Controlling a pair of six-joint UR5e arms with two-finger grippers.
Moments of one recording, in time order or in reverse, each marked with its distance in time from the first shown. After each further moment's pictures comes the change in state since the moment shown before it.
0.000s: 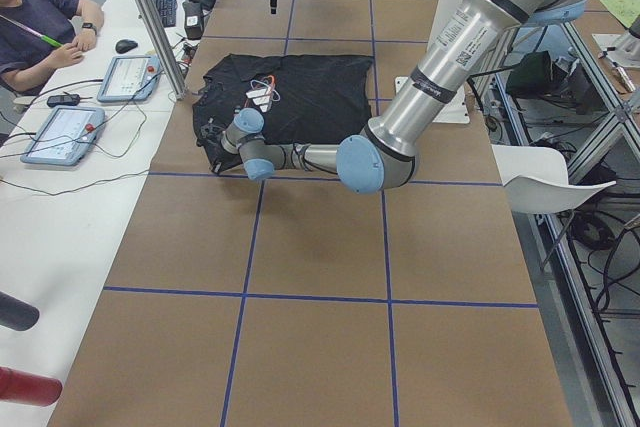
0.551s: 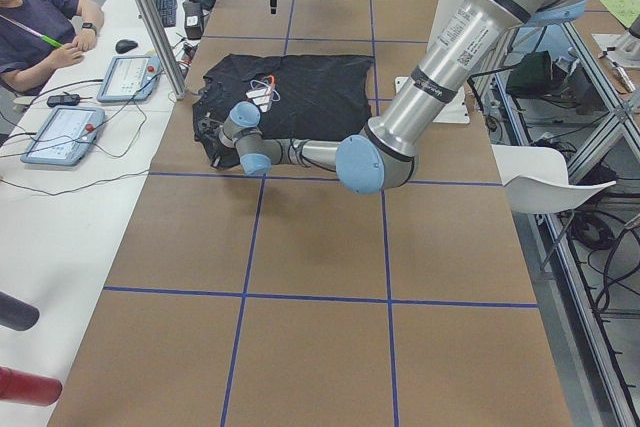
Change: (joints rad) left arm -0.024 -0.008 -0.054 0.048 -0.078 -0.049; right arm 0.000 0.001 0.000 0.000 0.000 0.002
